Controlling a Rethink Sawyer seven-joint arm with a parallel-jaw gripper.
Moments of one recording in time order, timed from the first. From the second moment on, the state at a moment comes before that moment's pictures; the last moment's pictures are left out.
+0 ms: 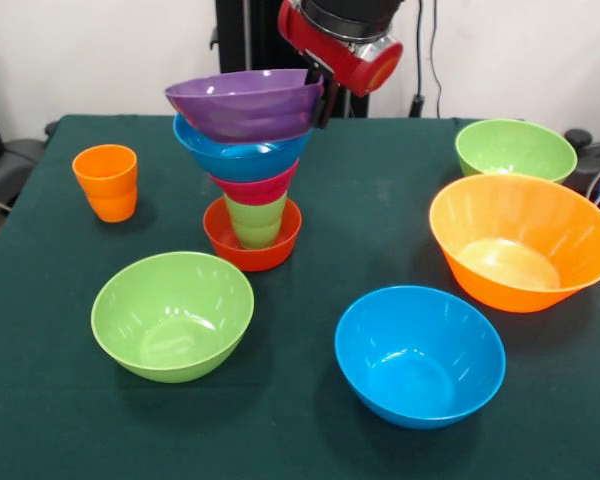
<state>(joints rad) -0.11 -0.64 -0.12 1.38 -0.13 1.04 2.40</state>
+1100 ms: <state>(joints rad) -0.12 -0.64 -0.07 1.37 -0.16 1.16 2.40</state>
